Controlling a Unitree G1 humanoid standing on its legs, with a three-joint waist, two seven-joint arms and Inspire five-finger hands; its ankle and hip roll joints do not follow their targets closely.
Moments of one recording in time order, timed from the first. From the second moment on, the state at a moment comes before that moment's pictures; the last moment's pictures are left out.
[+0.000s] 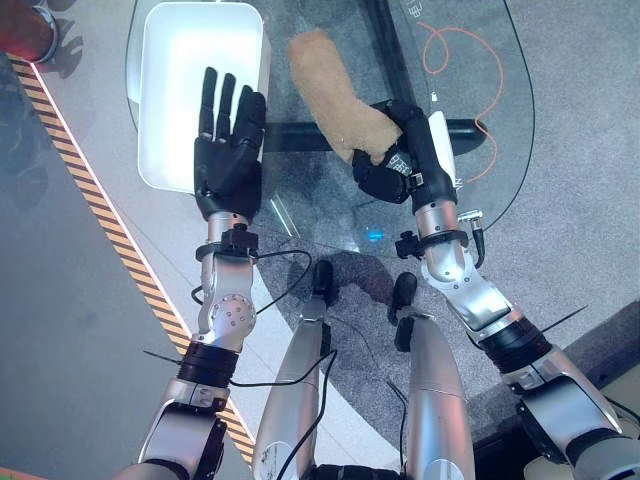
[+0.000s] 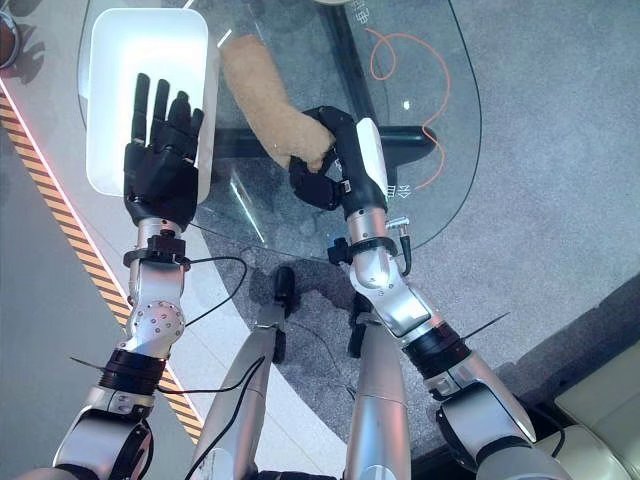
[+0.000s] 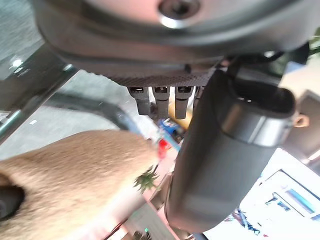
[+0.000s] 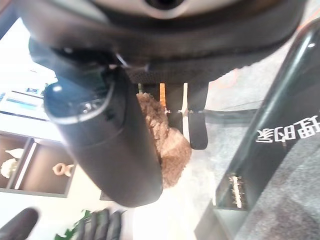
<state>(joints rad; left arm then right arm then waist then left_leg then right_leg) -0.56 0.25 -0.11 0.17 -1.17 -0.29 0.01 -0.71 -0.45 0.48 0.10 0.02 -0.03 -0.45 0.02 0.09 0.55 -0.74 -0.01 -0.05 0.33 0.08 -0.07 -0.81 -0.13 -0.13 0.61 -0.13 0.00</state>
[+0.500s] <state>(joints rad) -0.59 0.25 -0.15 0.17 -1.33 -0.19 -0.04 -0.71 -0.45 0.49 0.09 0.02 -0.05 -0.44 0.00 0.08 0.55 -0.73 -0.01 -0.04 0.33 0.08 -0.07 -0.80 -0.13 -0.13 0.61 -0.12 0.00</state>
